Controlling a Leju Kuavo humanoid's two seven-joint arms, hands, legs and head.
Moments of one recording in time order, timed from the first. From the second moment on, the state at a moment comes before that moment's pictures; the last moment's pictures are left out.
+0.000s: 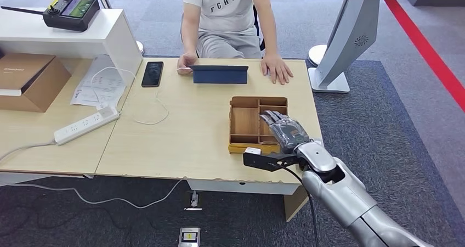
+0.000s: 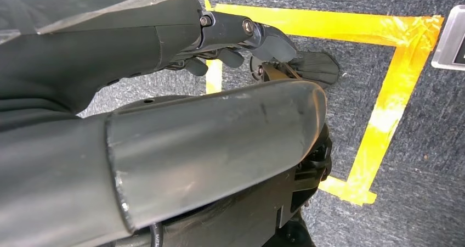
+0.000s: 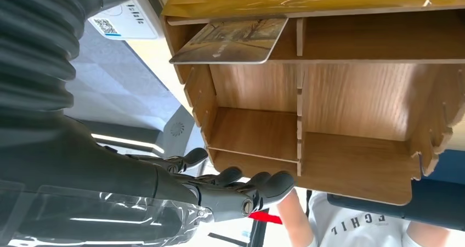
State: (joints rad) left arm -0.09 0.04 -0.88 -0.18 1.12 0.00 -0.11; right arm -0.57 -0.29 0.70 -1.01 0.91 0.06 0.04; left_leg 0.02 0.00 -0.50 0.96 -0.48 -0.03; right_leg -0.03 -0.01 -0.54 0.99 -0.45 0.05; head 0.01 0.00
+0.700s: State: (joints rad) left arm -0.09 0.04 -0.88 -0.18 1.12 0.00 -0.11; right arm -0.57 -0.29 0.70 -0.98 0.91 0.05 0.04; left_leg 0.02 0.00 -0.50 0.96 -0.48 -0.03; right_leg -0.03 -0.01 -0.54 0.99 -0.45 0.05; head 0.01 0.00
